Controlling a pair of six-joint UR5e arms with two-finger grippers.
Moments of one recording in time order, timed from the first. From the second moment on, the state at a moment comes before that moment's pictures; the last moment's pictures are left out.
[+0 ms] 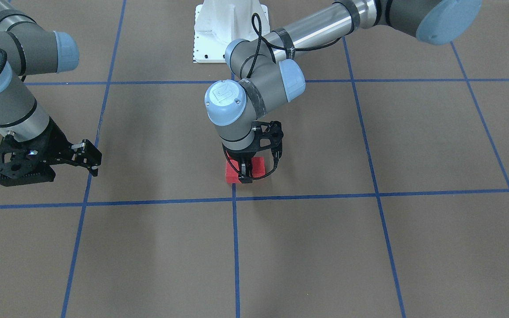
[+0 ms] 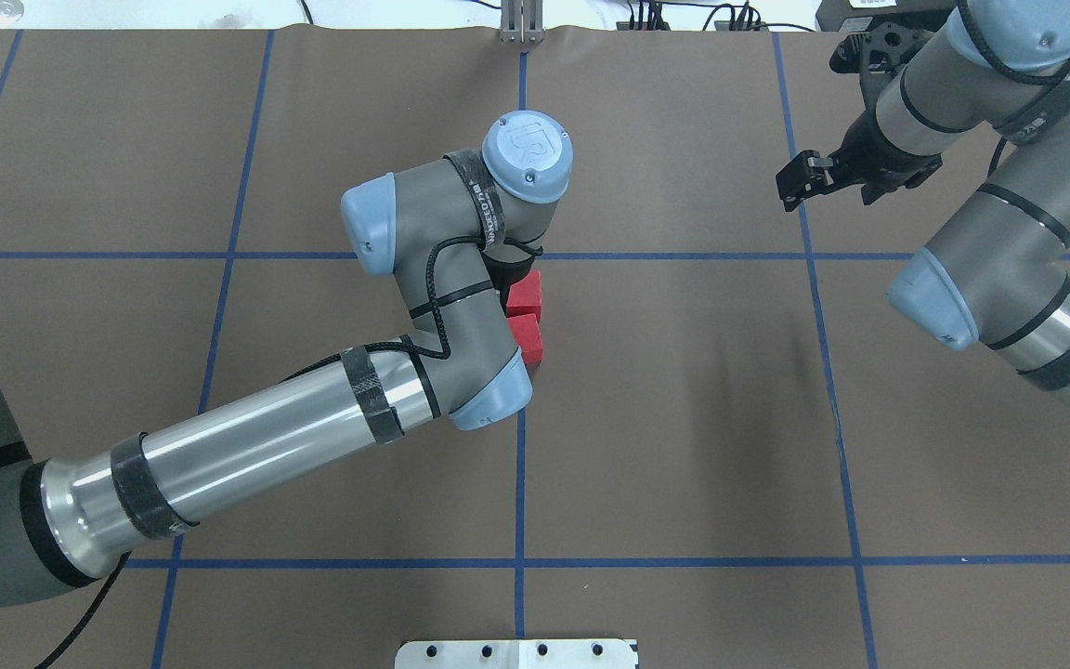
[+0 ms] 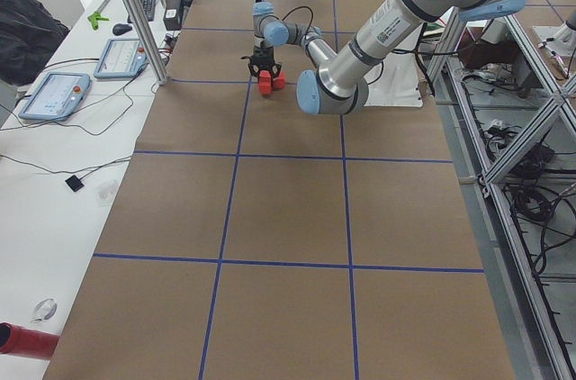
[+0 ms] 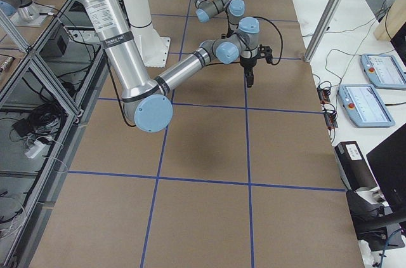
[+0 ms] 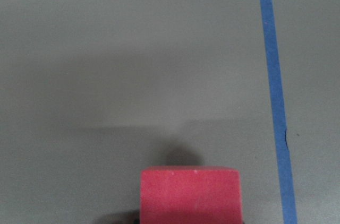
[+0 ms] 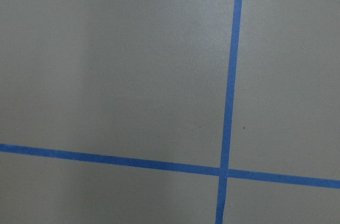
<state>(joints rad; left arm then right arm) -0.57 -2.62 -1.14 -1.52 -1.87 -2.61 0.95 -1.16 1.74 -1.51 2.08 0.76</state>
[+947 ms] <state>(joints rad) -0.62 -2.55 -1.29 -1.35 -1.85 -2.43 0.95 -1.15 1.74 -1.51 2.08 0.75</state>
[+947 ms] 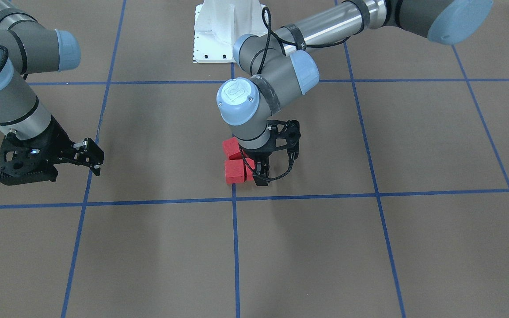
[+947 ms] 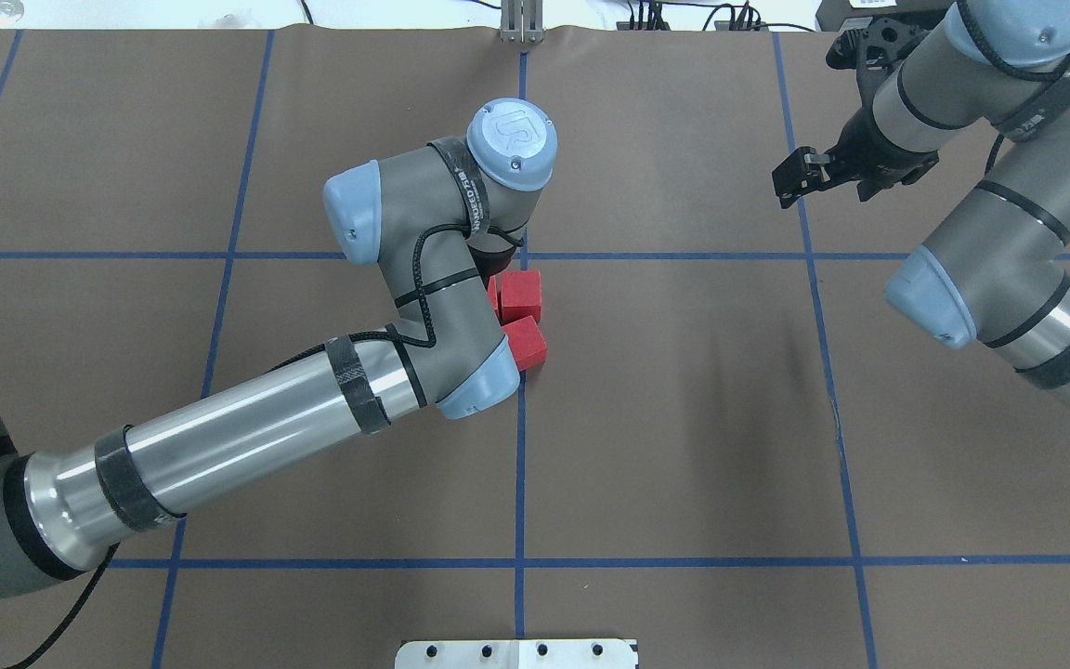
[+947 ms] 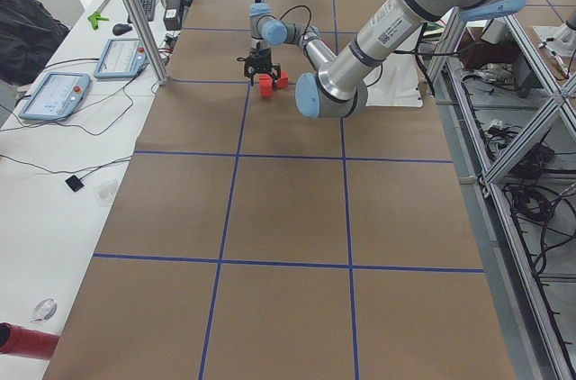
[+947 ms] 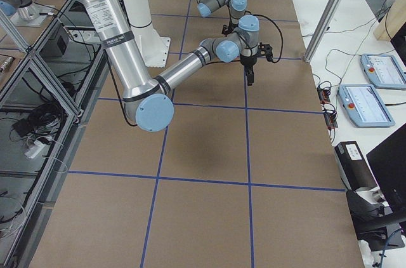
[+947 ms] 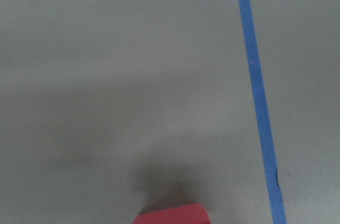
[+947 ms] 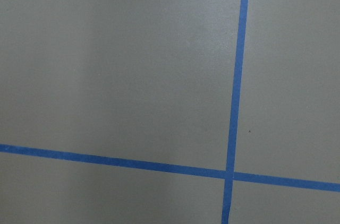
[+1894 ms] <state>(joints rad) -0.92 -2.09 -1.62 -1.56 -1.81 -1.35 1.14 -1.28 1.76 -1.51 2.14 0.71</state>
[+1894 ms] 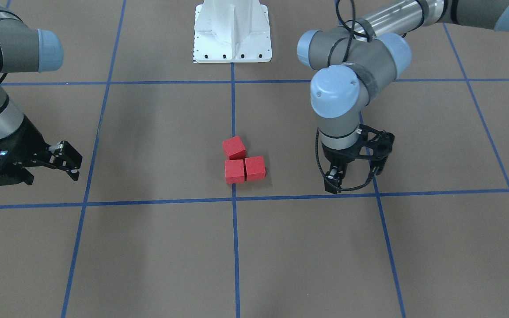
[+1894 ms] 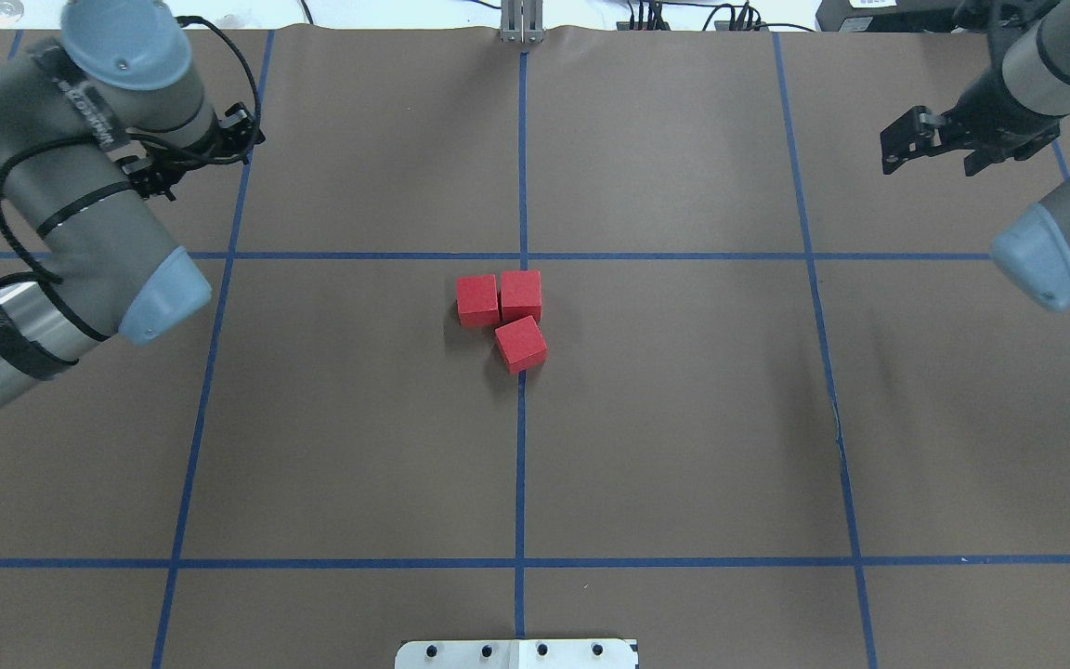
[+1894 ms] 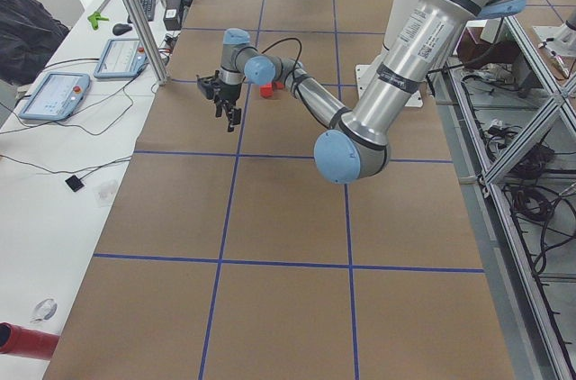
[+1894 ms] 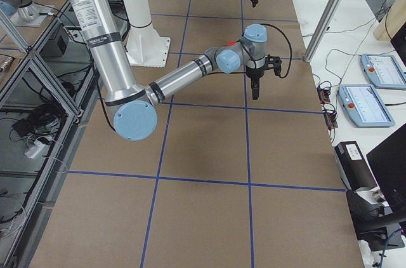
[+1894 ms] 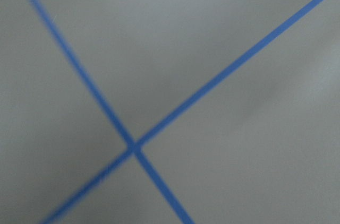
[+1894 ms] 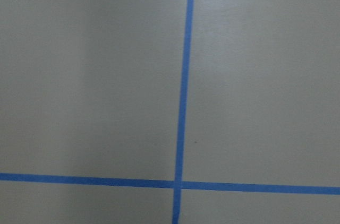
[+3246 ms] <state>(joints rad) -1.55 -1.54 -1.62 -1.66 -2.30 -0.01 1.52 -1.63 1.76 -1.51 2.39 0.24</state>
